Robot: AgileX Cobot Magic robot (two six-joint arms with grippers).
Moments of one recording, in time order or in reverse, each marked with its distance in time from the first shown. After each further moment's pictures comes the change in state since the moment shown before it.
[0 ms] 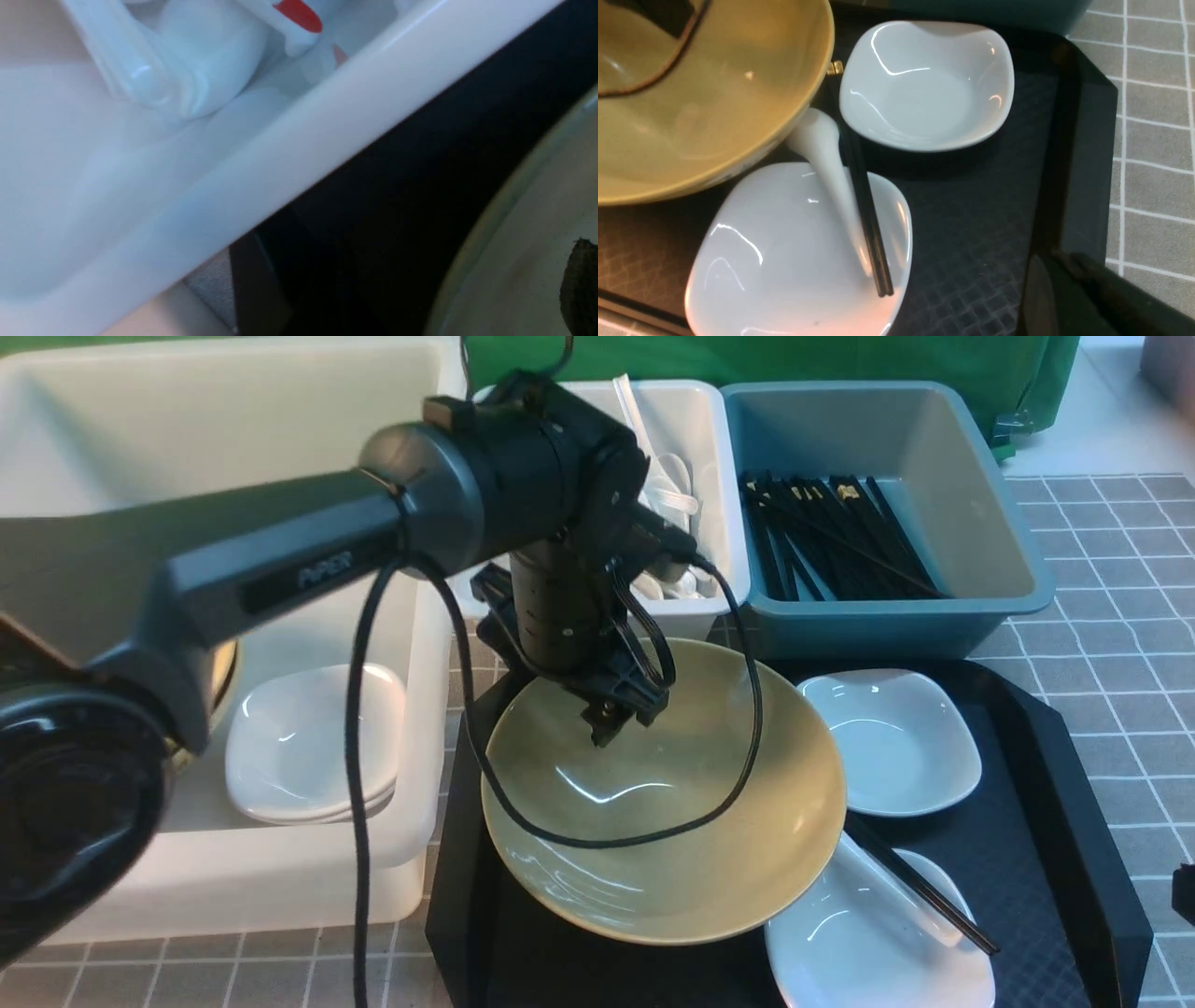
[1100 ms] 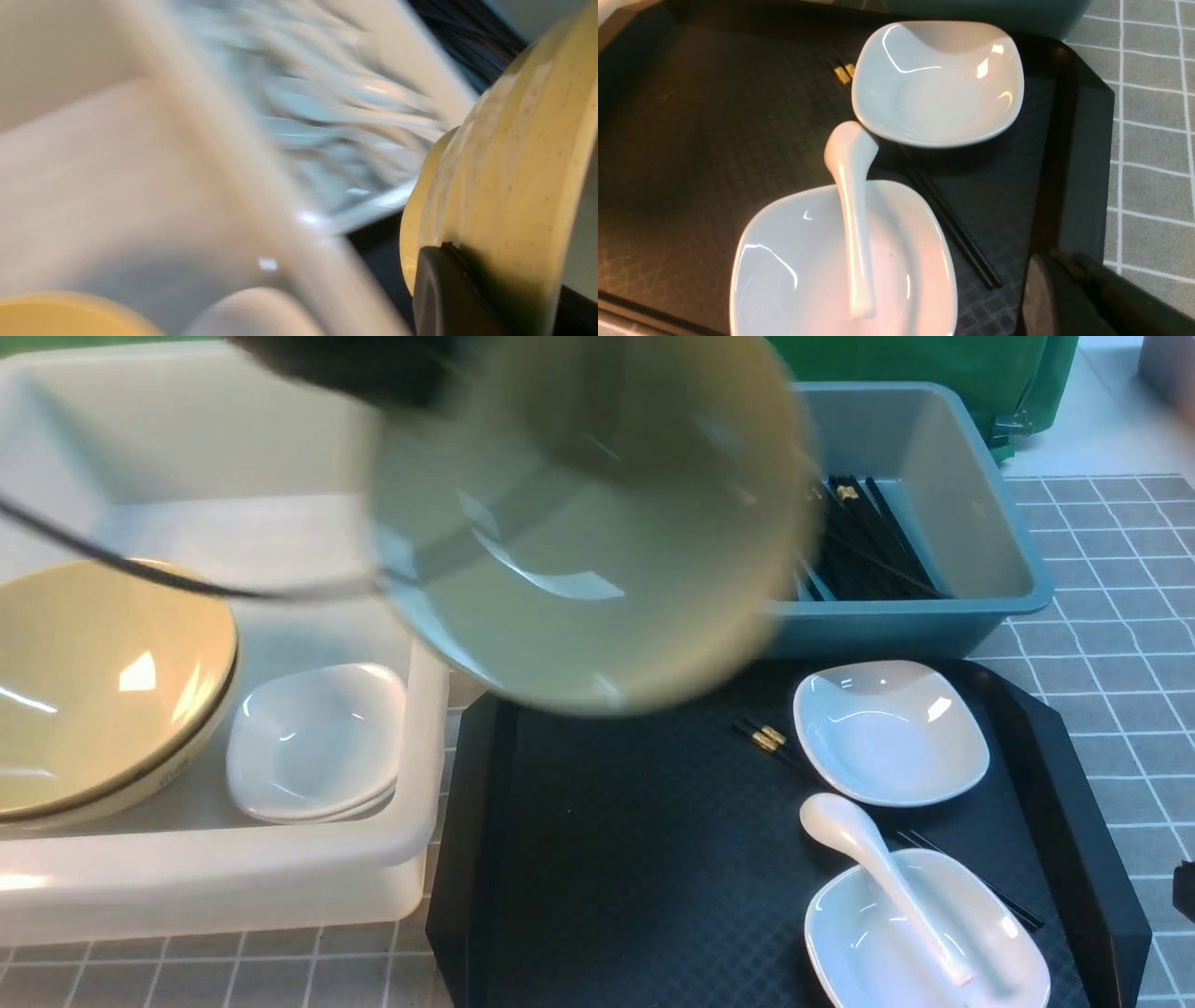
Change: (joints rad) right arm 0.000 0.000 0.000 0.000 -0.005 -0.001; left arm 0.457 -0.645 0.025 -0.357 -0.014 0.159
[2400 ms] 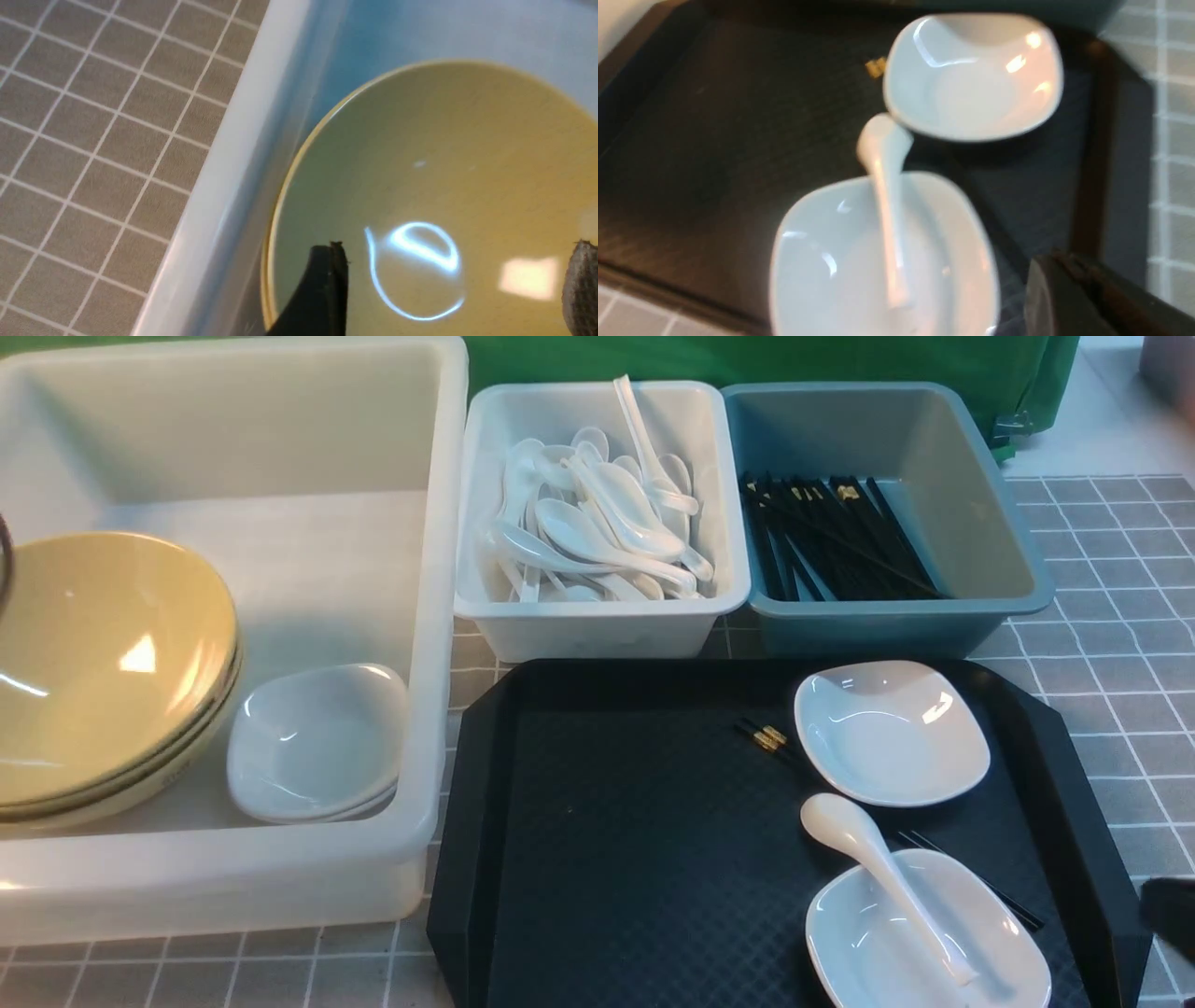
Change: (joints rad) right arm 0.091 0.054 0.000 0.015 0.013 0.057; left arm 0.670 -0.161 0.497 -0.093 -0.310 0.048
